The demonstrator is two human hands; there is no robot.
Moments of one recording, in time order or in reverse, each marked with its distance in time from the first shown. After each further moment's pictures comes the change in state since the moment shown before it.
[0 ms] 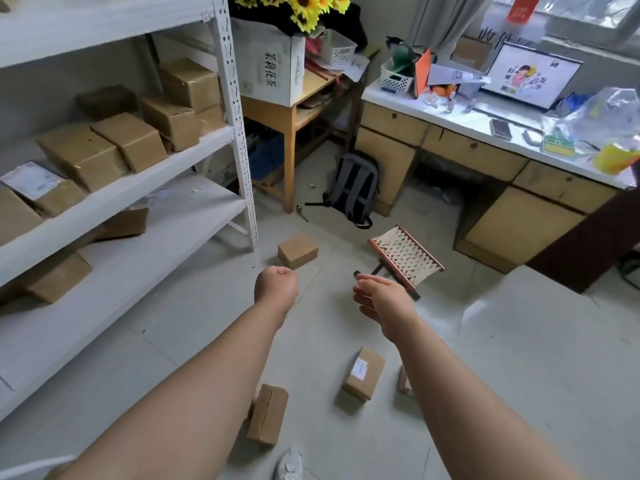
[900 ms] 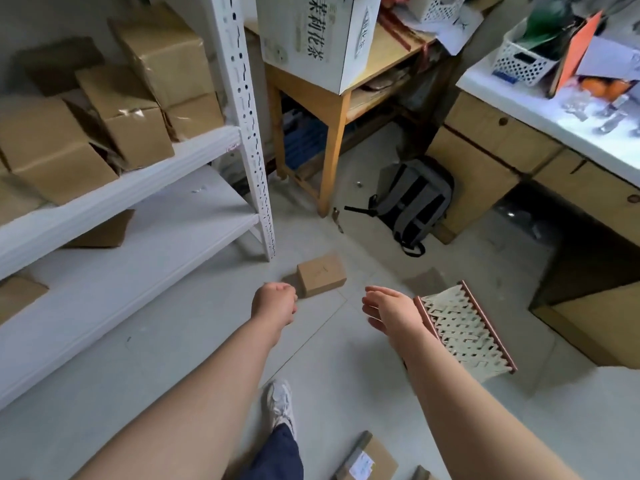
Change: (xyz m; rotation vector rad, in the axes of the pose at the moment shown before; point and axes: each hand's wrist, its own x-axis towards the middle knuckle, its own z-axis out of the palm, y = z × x) left_hand 0.336 0.085 0.118 -0.126 0.106 -0.270; right_hand 0.403 -0.113 0.077 -0.177 -0.120 0.172
